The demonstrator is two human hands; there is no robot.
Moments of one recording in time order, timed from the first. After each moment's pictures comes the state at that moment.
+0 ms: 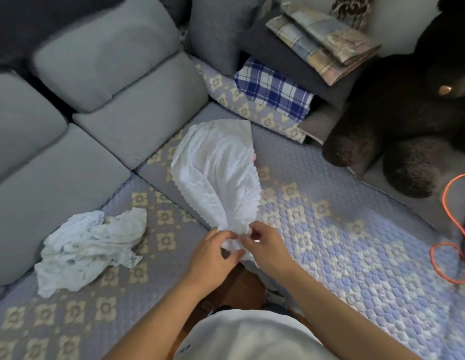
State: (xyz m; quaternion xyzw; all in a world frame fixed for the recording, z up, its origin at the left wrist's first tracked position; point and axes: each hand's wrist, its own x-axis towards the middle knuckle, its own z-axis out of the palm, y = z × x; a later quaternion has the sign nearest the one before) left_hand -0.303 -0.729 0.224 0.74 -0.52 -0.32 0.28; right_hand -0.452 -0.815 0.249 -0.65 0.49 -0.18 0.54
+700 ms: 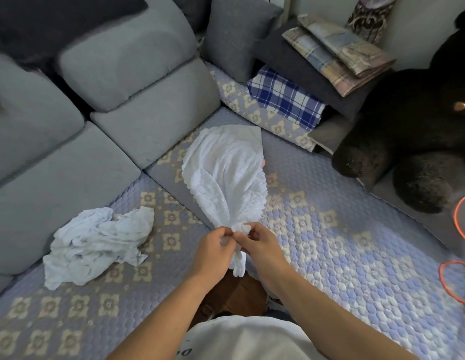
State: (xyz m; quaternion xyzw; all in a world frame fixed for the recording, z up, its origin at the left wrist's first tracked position) left_hand -0.300 -0.738 0.246 0.75 -0.35 -0.40 0.39; right_hand -0.423 -0.803 0.247 -0.43 0.47 -0.22 0.74
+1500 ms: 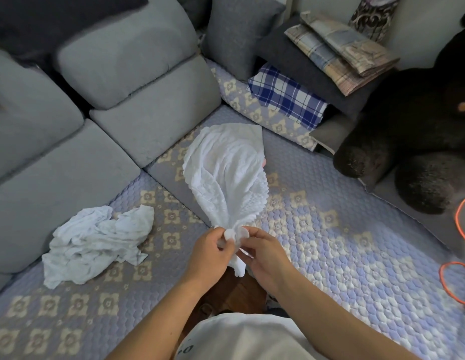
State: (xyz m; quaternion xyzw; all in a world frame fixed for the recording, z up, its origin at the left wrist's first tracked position) left_hand -0.286 -0.734 0.235 0.77 -0.42 -0.33 0.34; right_hand -0.423 -0.804 0.247 -0.23 0.42 -0.23 0.85
